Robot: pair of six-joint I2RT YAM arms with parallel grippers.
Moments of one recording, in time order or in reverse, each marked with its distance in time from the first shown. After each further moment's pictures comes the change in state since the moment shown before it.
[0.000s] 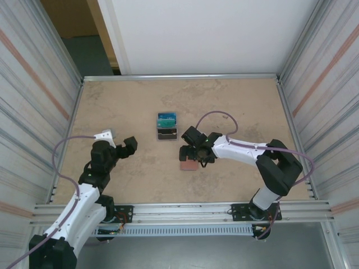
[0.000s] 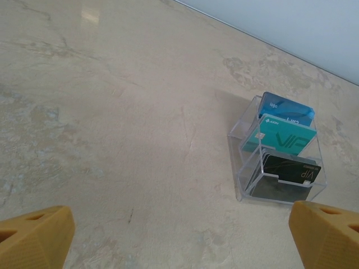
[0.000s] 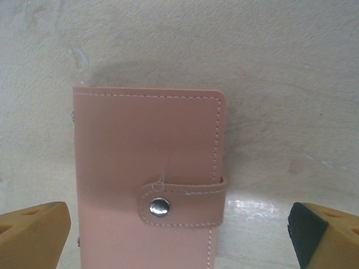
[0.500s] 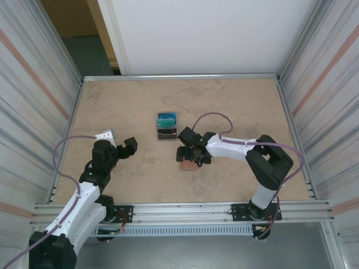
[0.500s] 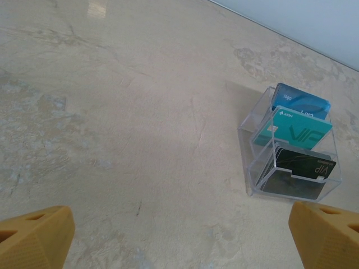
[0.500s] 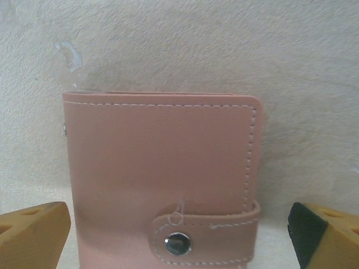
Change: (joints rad) left arm 0.000 0.033 0.002 -0.008 -0.011 0.000; right arm 0.013 0.100 0.041 0.018 -0.025 0.027
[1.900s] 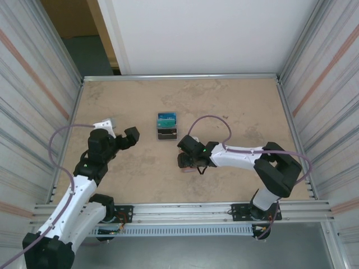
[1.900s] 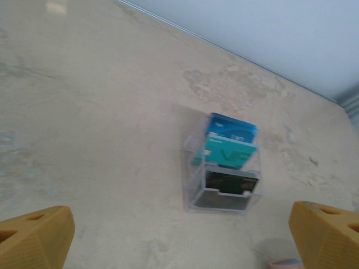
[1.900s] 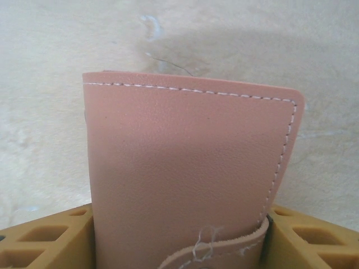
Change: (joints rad) left arm -0.056 0.048 0.244 -0.156 0.082 -0.067; right arm 0.084 -0.135 -0.155 0.190 0.062 -0.146
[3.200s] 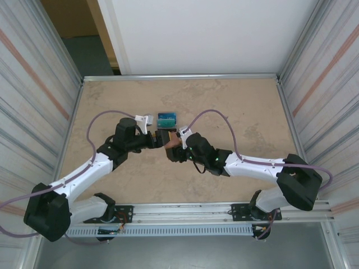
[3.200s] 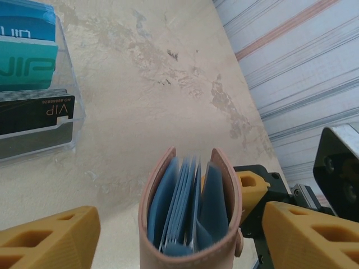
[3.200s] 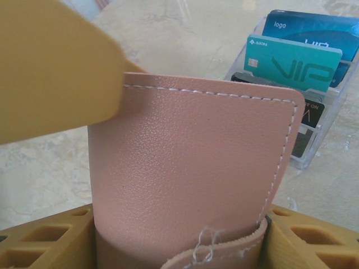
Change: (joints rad) left arm -0.252 0.377 0.115 0.230 0.400 -0.123; right arm 0.045 -0.200 -0.140 0.532 -0.031 -0.305
